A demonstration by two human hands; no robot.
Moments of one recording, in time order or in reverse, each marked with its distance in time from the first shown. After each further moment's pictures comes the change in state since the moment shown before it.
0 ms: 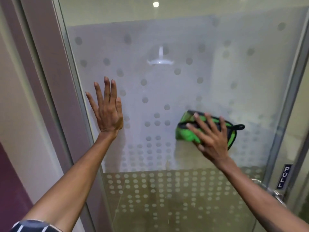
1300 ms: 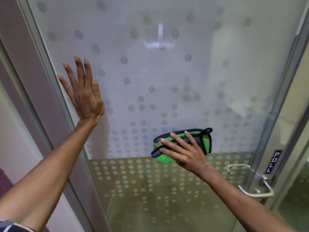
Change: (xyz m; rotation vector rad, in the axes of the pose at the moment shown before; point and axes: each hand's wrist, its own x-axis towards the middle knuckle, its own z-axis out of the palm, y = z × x) left_hand -0.007 0.007 0.004 0.011 0.087 -0.006; right_hand -0.090 -0.044 0.025 0.130 -0.104 -0.295
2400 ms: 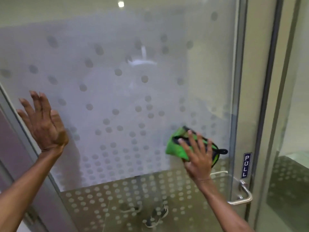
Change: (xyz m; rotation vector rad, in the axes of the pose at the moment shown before) left_hand -0.003 0.011 -0.009 -0.101 -0.057 -0.065; right_hand -0.058 0.068 -0.040 -0.162 0.086 0.664
